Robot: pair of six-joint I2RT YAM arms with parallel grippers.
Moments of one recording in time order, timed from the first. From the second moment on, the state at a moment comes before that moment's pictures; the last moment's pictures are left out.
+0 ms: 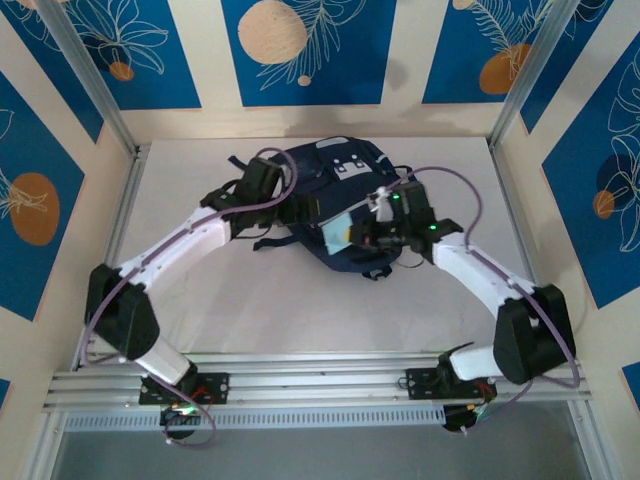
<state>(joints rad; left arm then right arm) -0.60 1.61 1.40 -0.62 0.14 -0.56 0.33 1.34 0.93 -0.39 -0.65 0.60</state>
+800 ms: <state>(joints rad) -0.79 2.21 1.99 -0.82 -0.06 0.01 -0.19 1.08 0.90 -0.66 -0.68 0.61</state>
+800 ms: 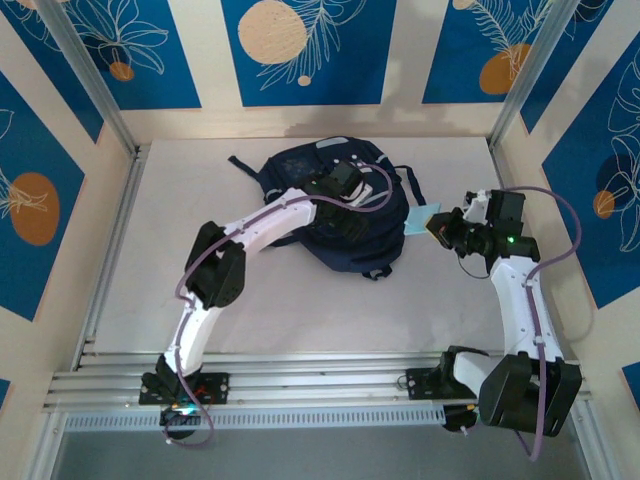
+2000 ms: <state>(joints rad) -0.71 2.12 2.01 -0.75 0.39 -0.47 0.19 1.57 0.94 -0.09 -0.66 1.02</state>
